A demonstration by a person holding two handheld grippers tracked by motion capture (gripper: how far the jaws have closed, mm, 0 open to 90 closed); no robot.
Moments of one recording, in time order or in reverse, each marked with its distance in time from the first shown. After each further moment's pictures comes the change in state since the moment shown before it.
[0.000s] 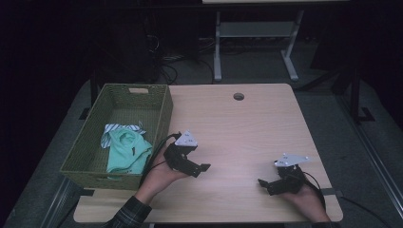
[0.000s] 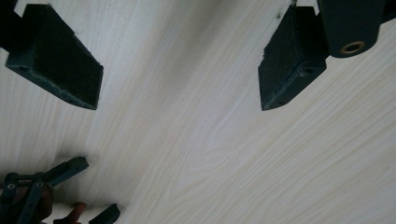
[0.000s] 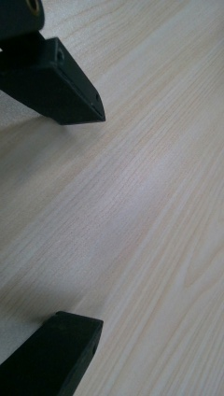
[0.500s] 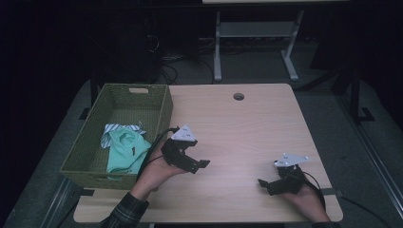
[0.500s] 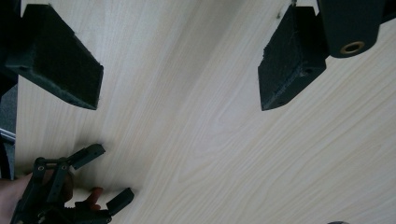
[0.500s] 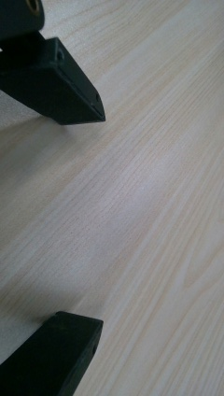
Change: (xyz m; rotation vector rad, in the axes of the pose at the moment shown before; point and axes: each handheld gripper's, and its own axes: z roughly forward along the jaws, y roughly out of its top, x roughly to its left) left arm 0.002 0.015 -0.017 -0.023 -0.030 0.015; right arm 0.000 0.000 0.000 0.000 0.000 0.000
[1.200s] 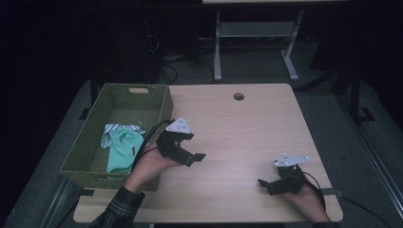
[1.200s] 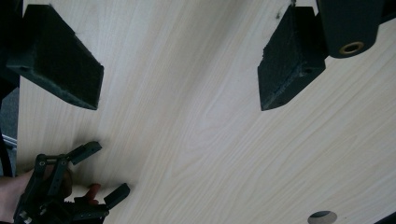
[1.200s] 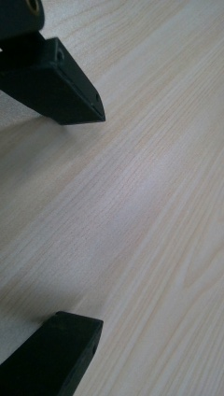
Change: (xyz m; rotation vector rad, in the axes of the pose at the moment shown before) left arm 0.014 0.013 -0.018 0.017 0.002 0.026; right arm 0.000 0.000 0.000 -0.001 0.000 0.000
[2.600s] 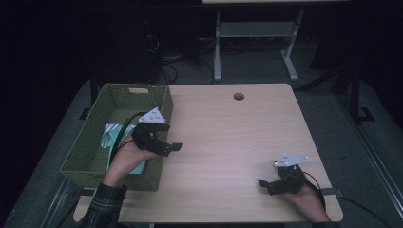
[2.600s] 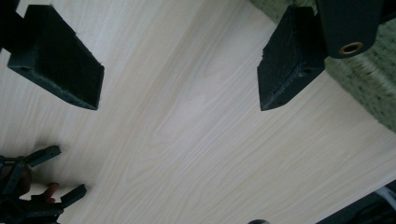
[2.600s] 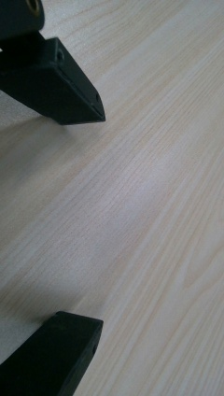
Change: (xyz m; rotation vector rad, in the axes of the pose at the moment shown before) left arm 0.036 -0.021 -0.049 -0.018 0.111 -0.076; right arm 0.000 0.000 0.000 0.002 0.000 -0.001
